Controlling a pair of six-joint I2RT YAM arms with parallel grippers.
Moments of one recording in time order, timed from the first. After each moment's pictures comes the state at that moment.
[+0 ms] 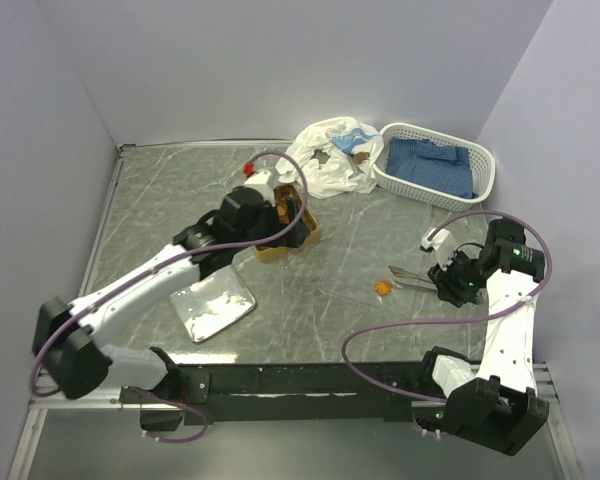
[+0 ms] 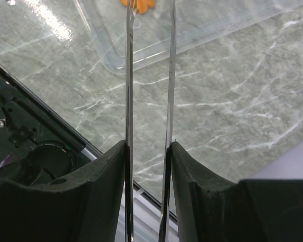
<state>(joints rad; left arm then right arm) -0.77 1.35 1.14 -0.27 -0.06 -0.58 -0.37 0.99 1.02 -1.33 -0.45 -1.18</state>
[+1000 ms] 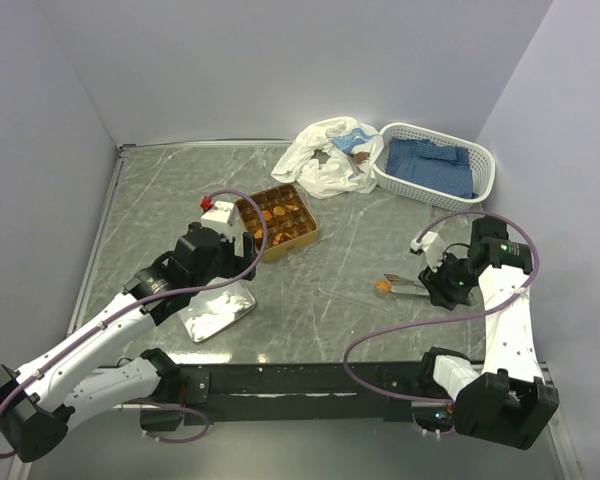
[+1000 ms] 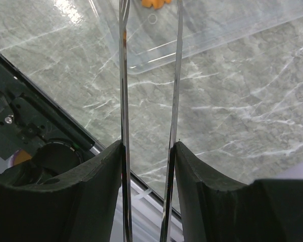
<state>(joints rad) -0.71 0.91 0.81 -0.42 -0.27 -0.35 -0.25 1.02 0.97 -1.31 -0.39 -1.11</state>
